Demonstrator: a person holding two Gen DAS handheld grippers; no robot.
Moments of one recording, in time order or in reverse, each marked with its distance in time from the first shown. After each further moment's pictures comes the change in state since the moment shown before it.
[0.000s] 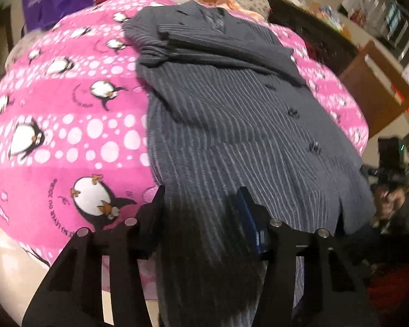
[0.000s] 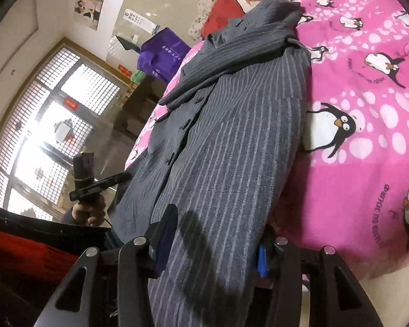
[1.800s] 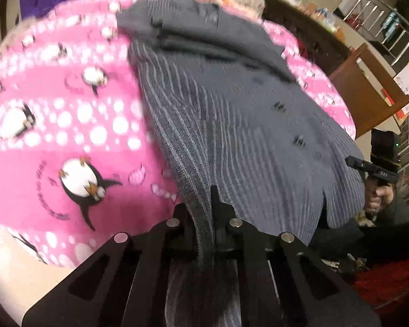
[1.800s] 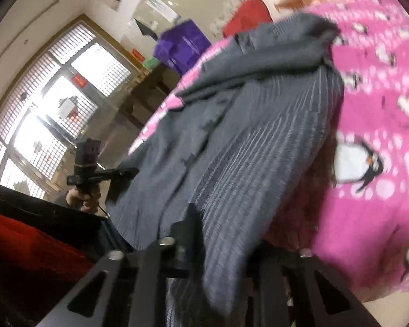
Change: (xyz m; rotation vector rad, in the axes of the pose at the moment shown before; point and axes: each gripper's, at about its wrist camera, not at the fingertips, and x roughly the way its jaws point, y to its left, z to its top) left arm -0.008 -0.015 -0.005 0.004 0.007 -0.056; right arm 0.003 0.034 0.014 -0.155 0.007 -0.009
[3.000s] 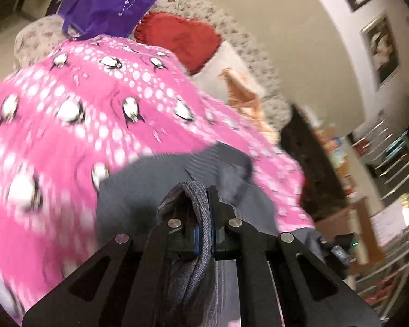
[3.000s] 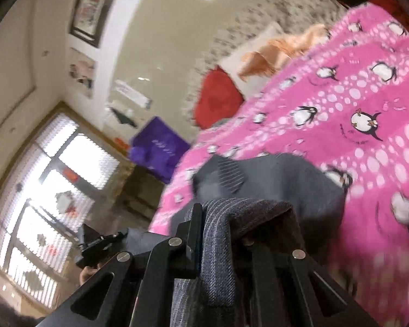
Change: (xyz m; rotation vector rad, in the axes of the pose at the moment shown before) left arm 0.032 0.104 0.244 -0.446 -0.334 -0.103; right arm 0.028 -0.121 0.256 0.261 -0.325 0.003
